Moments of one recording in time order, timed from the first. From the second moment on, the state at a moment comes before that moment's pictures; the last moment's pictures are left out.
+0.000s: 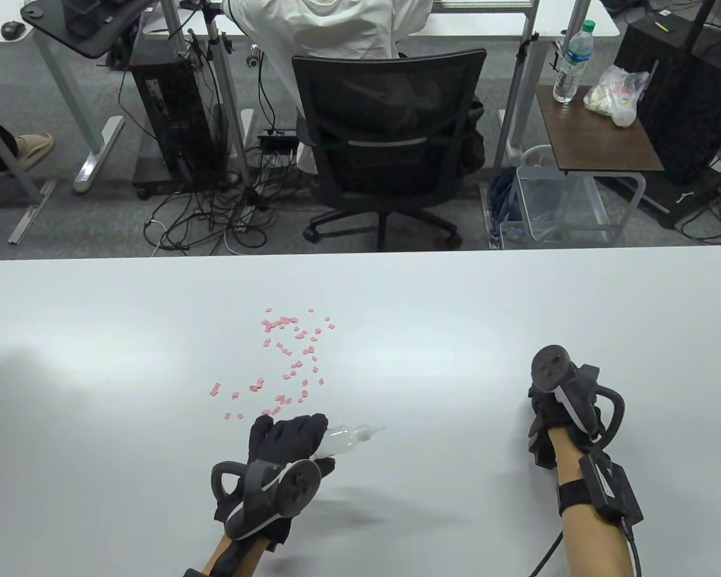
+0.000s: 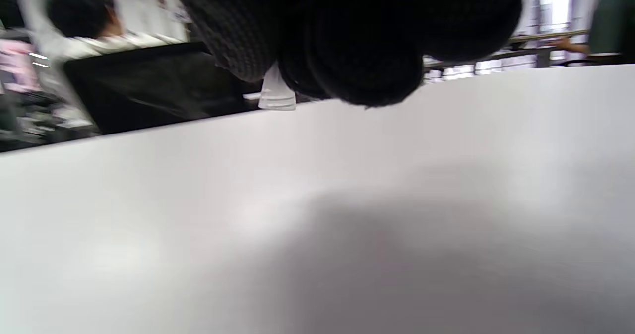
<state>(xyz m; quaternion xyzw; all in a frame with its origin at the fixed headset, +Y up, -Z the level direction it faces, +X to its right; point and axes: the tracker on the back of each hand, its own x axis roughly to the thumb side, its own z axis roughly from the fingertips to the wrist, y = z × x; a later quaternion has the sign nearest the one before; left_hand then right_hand) -0.151 -0.714 -0.264 0.13 -0.14 0.03 0.98 0.259 -0.728 -0.375 -0.14 -0.07 0.98 0.09</state>
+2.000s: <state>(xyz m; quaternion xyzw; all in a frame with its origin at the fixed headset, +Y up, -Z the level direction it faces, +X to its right) -0.117 -0.715 -0.233 0.25 -0.22 -0.03 0.94 0.134 -0.733 -0.249 0.15 0.00 0.88 0.44</state>
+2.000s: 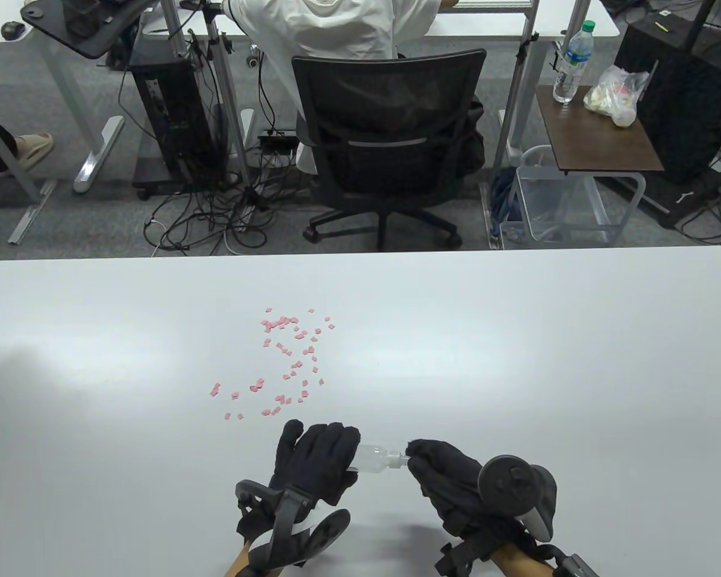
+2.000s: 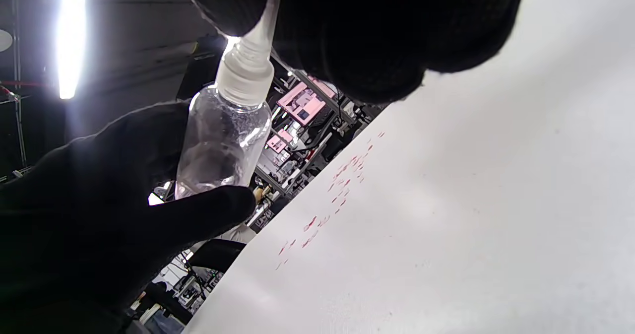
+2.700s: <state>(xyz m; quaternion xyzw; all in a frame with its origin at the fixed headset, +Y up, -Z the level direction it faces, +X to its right) -0.114 -0.717 -0.235 0.22 -0.21 -0.01 0.95 0.132 -0.736 -0.247 0.17 0.00 0.89 0.42</state>
